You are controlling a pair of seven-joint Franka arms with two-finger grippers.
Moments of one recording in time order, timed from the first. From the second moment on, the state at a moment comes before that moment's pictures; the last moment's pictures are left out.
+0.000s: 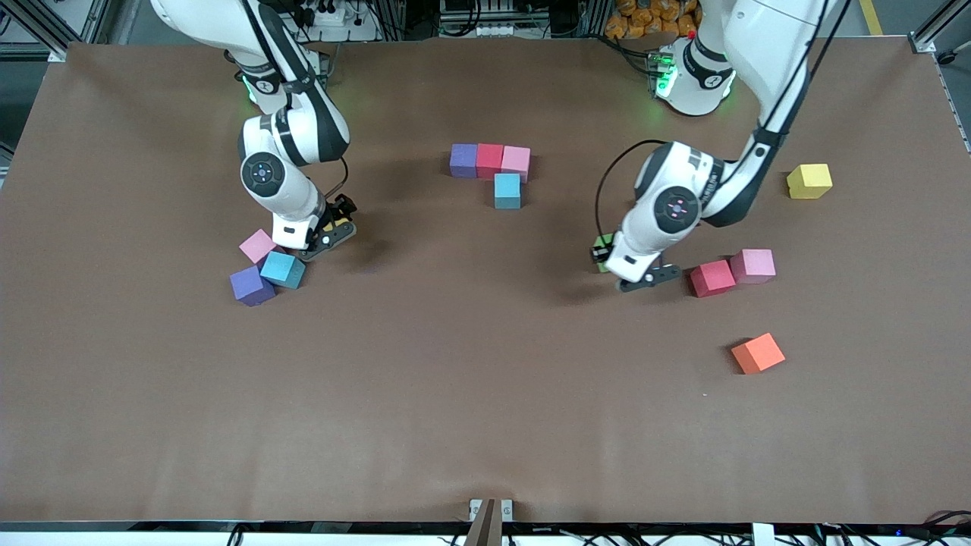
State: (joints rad) left arm -0.28 0.40 -0.23 -2.12 -0.04 2.40 -0.71; right arm 0.74 0.23 -0.34 -2.49 0.23 2.53 -0.36
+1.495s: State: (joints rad) left arm -0.61 0.62 -0.23 -1.73 0.01 2.20 -0.85; right arm 0.75 0.17 -0.44 -2.29 0.22 2.38 -0.43
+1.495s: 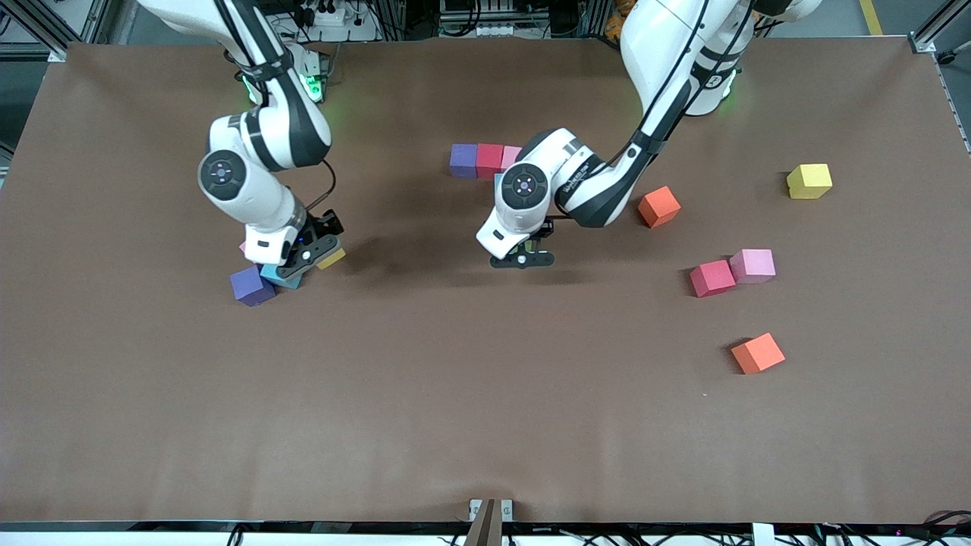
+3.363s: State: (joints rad) left arm -0.62 0.63 -0.29 -1.81 0.11 2.27 -0.93; right arm 0.75 0.19 -0.46 -2.30 0.22 2.37 -0.44
